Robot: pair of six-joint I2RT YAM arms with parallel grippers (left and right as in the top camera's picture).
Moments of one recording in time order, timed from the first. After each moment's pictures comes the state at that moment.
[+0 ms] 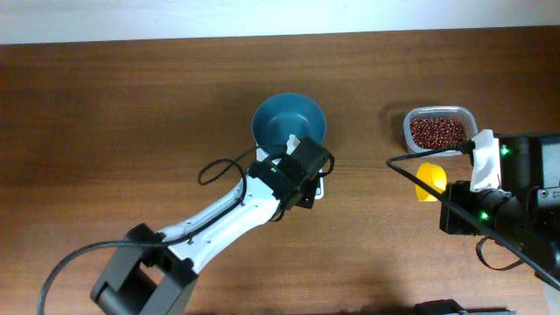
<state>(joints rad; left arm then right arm) -0.77 1.75 1.19 -0.62 -0.14 -0.45 0.08 1.08 1.62 -1.61 -0.05 0.17</state>
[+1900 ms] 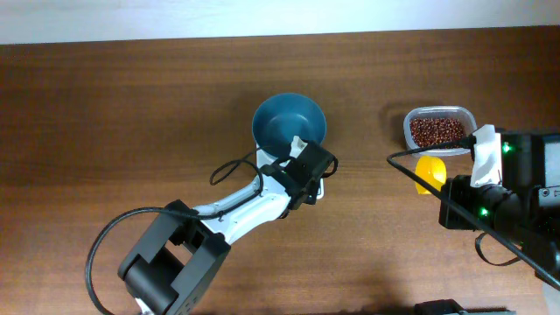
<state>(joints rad) -0.77 1.89 1.16 -0.42 -0.22 -0.45 0.08 1.08 1.62 -1.57 -0.06 0.17</state>
